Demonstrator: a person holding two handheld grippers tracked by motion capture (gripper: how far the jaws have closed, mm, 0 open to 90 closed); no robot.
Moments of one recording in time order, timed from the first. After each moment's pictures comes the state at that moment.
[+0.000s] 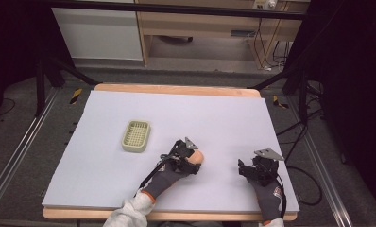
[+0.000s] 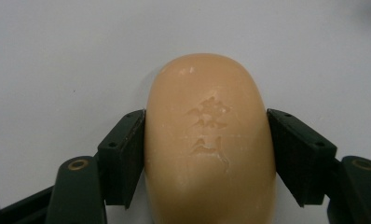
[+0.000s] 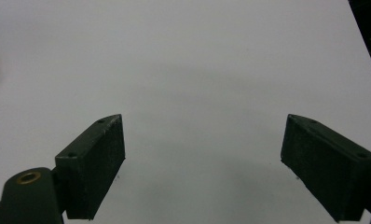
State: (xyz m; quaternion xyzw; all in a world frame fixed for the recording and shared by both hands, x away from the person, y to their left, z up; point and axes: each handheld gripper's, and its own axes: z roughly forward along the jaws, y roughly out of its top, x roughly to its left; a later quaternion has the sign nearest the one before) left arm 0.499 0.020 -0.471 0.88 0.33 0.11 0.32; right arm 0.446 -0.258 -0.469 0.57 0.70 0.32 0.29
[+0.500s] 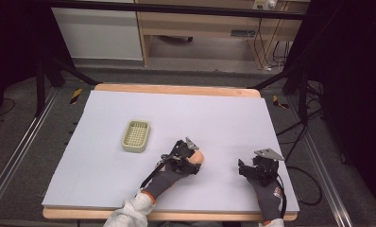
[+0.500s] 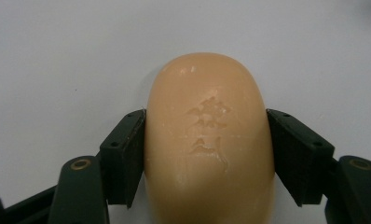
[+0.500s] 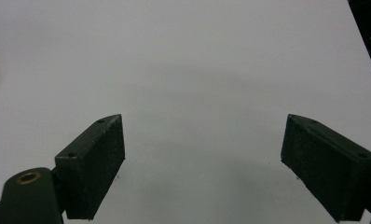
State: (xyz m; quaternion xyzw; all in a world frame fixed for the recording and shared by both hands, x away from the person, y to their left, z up) left arm 0.498 0.019 -0.470 0.88 0.33 0.12 0.31; right arm 0.446 -0.258 -0.469 0.57 0.70 0.32 0.29
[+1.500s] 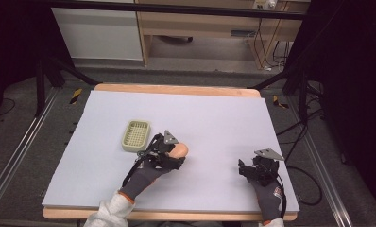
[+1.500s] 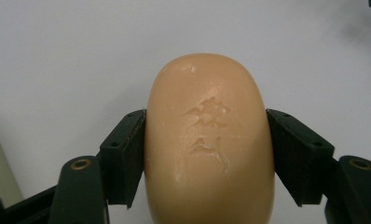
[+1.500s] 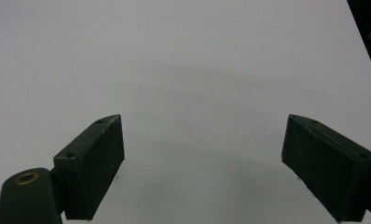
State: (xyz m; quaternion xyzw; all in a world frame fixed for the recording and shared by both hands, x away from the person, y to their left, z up) left arm 0.485 0.083 -0.423 0.86 0.35 0.14 0.34; right arm 0.447 -0.259 -0.470 0.57 0.70 0.31 0.29
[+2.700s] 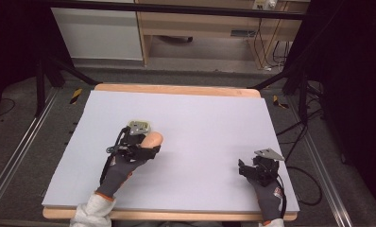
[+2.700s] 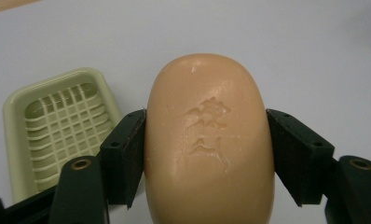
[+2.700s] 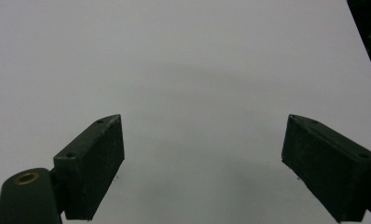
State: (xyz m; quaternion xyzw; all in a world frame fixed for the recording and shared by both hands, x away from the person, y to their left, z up) left arm 0.492 0.158 -0.405 0.81 0.42 0.17 0.37; right arm 0.446 -0.259 -0.469 0.57 0.70 0.32 0.29
